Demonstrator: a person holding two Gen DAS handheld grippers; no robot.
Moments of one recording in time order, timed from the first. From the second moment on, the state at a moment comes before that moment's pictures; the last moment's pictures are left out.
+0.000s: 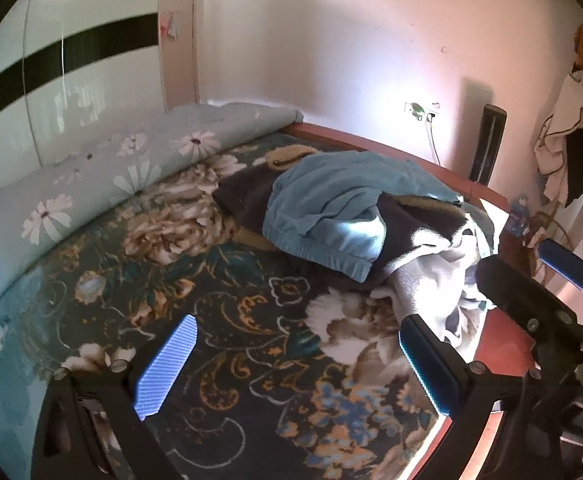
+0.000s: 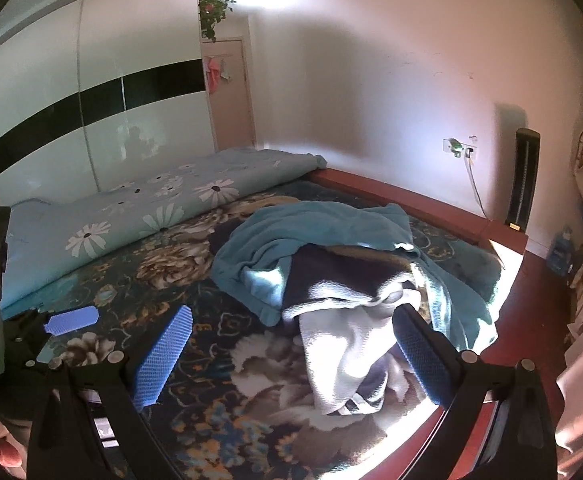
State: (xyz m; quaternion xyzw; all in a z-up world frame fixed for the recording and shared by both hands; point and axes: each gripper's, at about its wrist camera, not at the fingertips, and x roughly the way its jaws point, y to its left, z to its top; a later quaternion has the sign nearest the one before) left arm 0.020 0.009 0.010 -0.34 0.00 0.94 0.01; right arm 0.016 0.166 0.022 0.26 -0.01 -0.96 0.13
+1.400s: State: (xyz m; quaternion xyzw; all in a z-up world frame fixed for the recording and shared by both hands) left arm 0.037 0.008 0.023 -0.32 0.03 0.95 0.01; right arm 0.026 0.148 0.028 0.26 -0.01 -0.94 0.23
